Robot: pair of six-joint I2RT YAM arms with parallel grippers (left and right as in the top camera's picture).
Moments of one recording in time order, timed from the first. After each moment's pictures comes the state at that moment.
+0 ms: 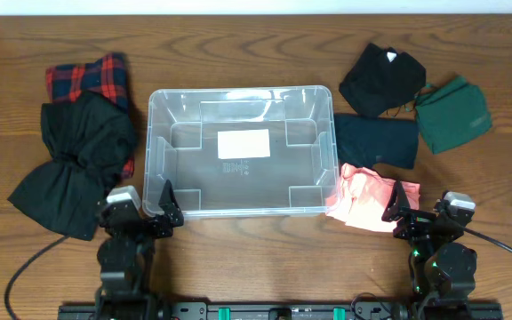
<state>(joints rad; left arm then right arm) 0.00 0.15 0.11 -0.27 -0.05 -0.26 0.05 0.01 0.10 -0.32 0.15 0.27</state>
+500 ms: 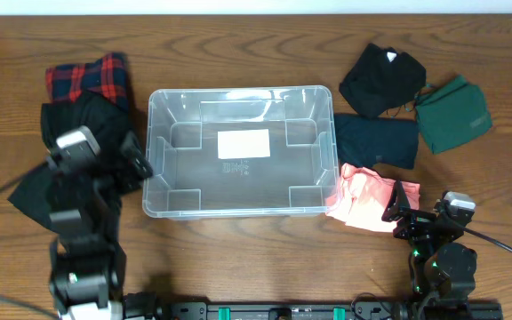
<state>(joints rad) 0.15 0.72 0.68 -0.34 -0.05 -0.25 0.05 0.01 0.10 -0.32 0.15 0.27</state>
